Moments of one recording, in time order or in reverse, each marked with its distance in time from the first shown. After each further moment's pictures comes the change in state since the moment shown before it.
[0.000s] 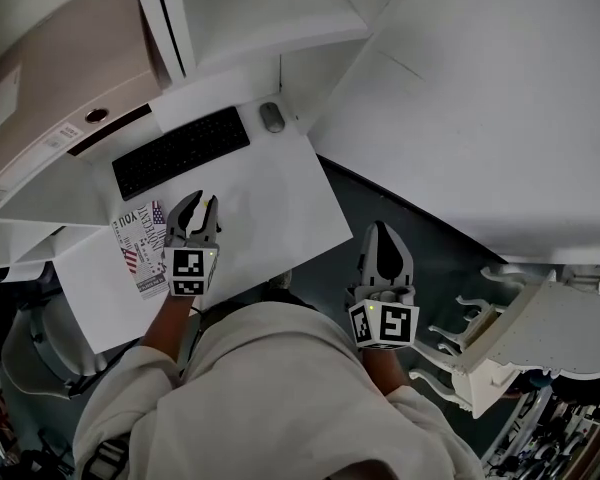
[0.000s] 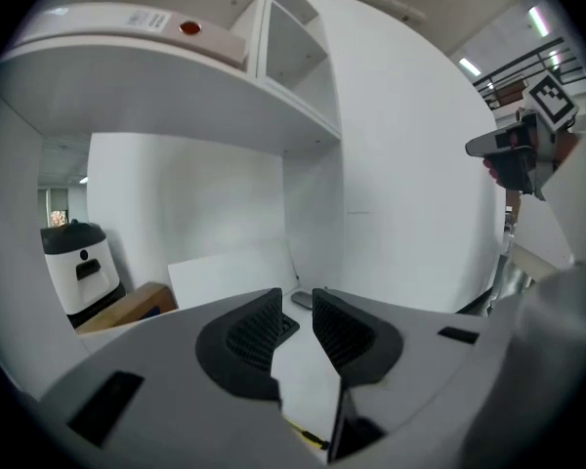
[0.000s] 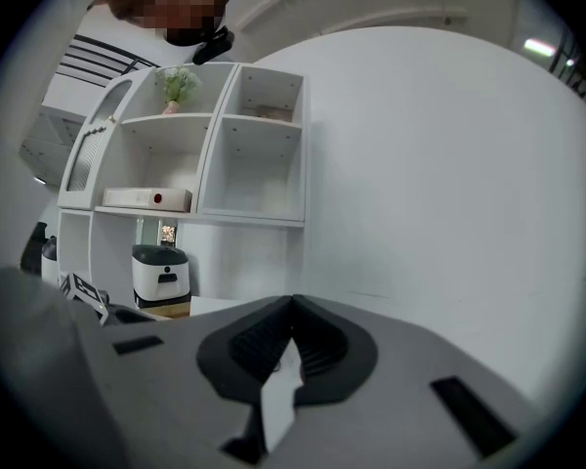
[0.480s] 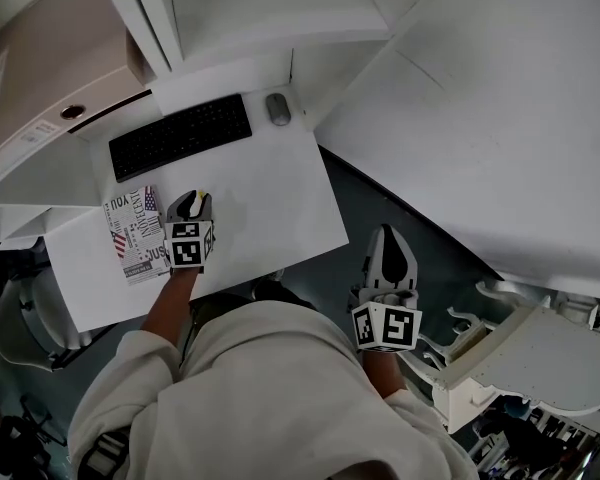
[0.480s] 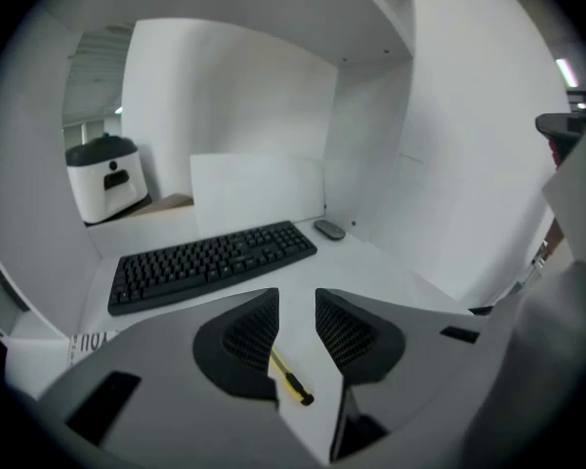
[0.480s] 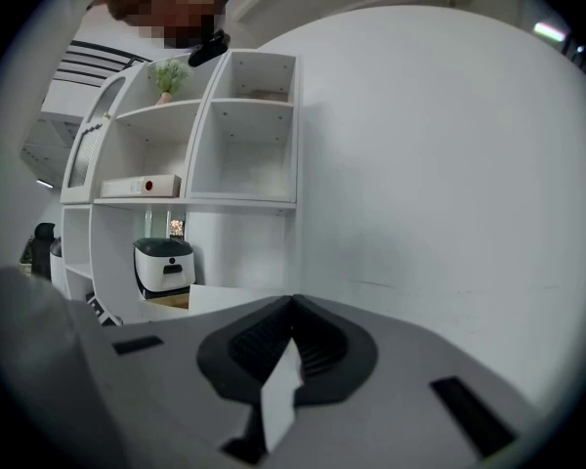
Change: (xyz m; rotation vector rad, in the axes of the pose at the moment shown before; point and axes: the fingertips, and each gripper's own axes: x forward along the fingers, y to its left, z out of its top) left arm 0.046 0.008 -0.121 -0.264 0.379 0.128; right arm 0.032 -0.036 -0.024 0.004 0.060 0.055
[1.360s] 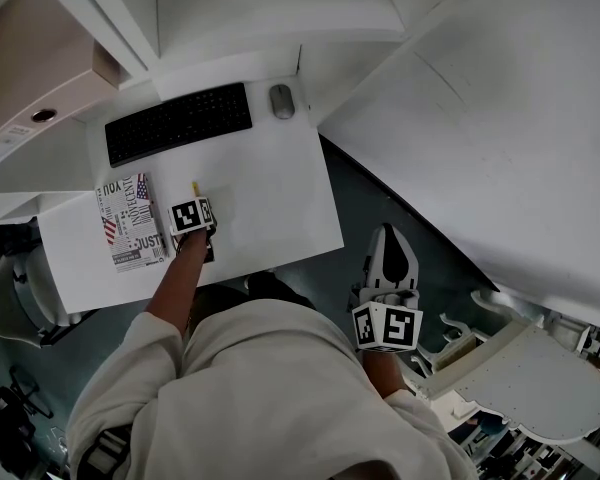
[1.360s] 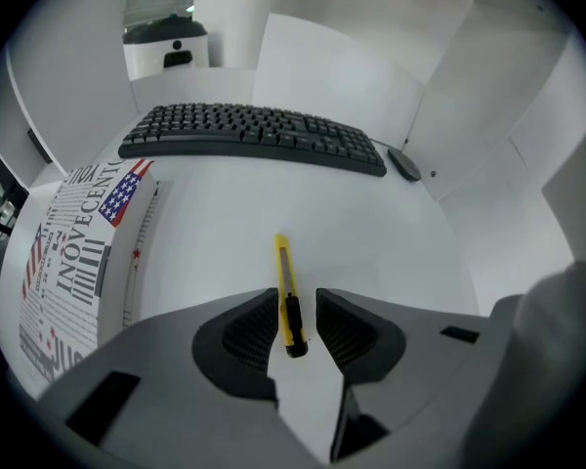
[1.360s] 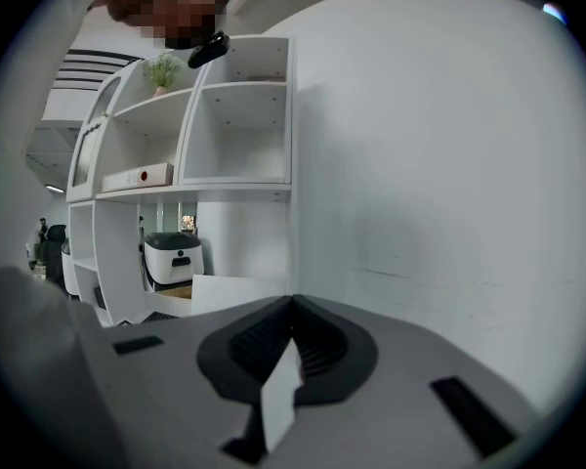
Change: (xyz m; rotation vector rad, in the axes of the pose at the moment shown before) left arm 0.064 0.008 -0.120 -0.461 0.440 0.149; right arm 0.036 -0.026 -0.020 0.004 0.057 0.077
